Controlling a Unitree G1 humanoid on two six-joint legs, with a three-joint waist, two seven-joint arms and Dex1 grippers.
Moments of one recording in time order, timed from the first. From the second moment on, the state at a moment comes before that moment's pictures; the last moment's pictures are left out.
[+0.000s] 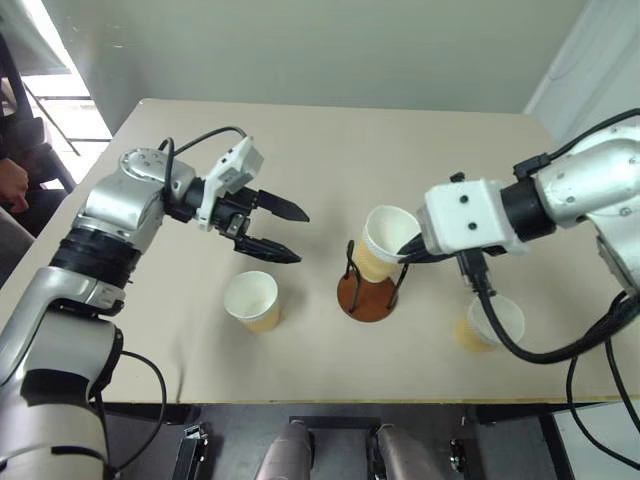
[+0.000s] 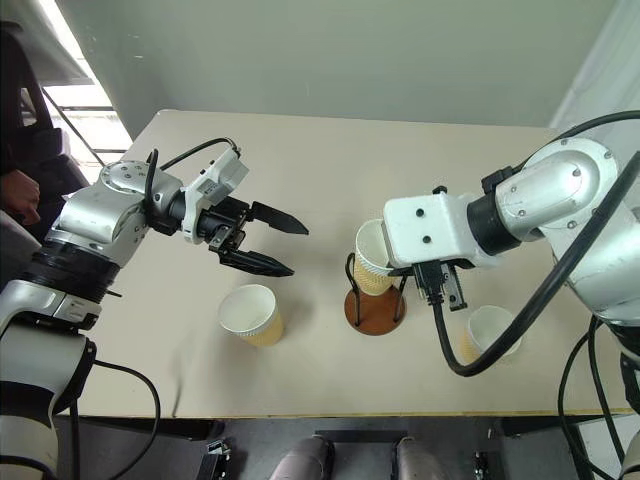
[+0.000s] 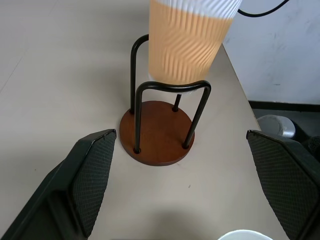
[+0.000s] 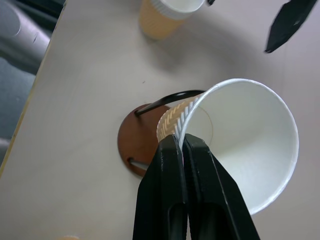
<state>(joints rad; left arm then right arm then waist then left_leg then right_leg) -1.09 0.89 -0.49 0.49 -0.63 0.32 -1.58 -1.03 -1.01 0.36 -0.55 0.23 0.75 1.40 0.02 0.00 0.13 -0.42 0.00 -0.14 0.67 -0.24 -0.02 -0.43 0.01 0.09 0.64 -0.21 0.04</state>
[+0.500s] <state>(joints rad) -1.07 0.90 -0.48 0.45 -0.63 0.33 -1.58 -1.09 -0.82 0.27 -0.51 0.37 1.04 1.21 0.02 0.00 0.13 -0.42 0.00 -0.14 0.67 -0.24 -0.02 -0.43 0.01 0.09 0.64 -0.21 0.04</state>
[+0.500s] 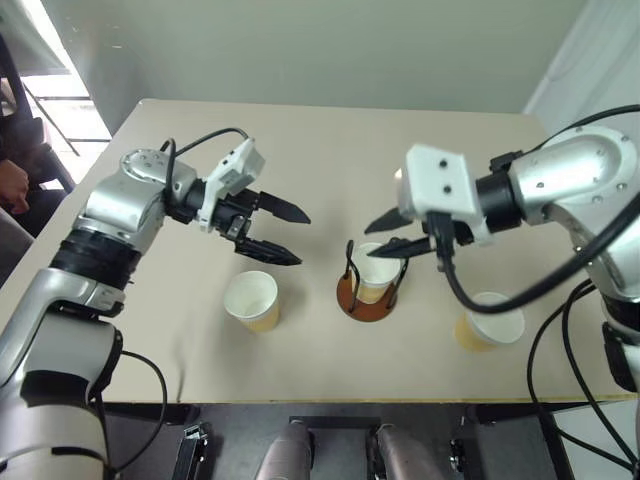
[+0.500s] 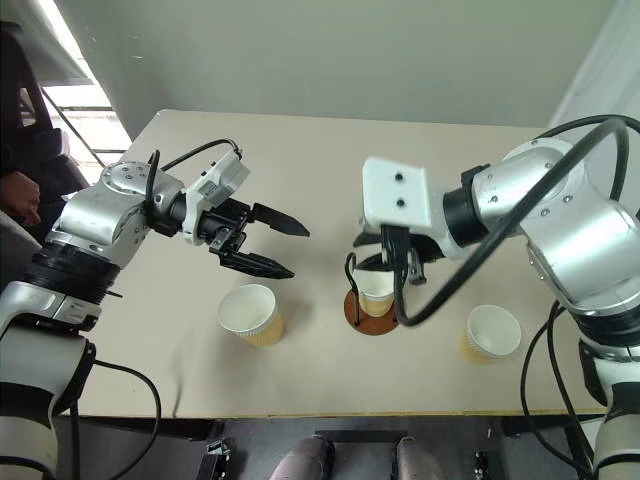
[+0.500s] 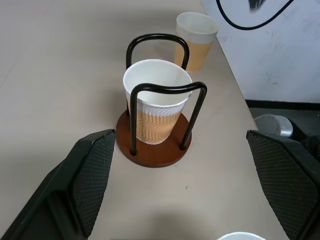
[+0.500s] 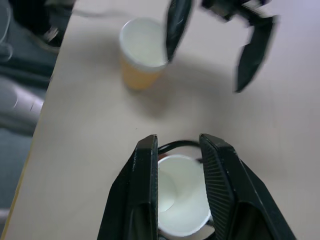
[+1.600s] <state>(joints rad) -1.20 0.91 -0.52 0.61 -0.08 -0.13 -1.58 -0.93 -1.06 -0.18 -0.38 0.83 1.07 1.20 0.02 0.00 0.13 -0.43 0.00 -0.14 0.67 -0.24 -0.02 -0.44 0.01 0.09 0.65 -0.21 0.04</state>
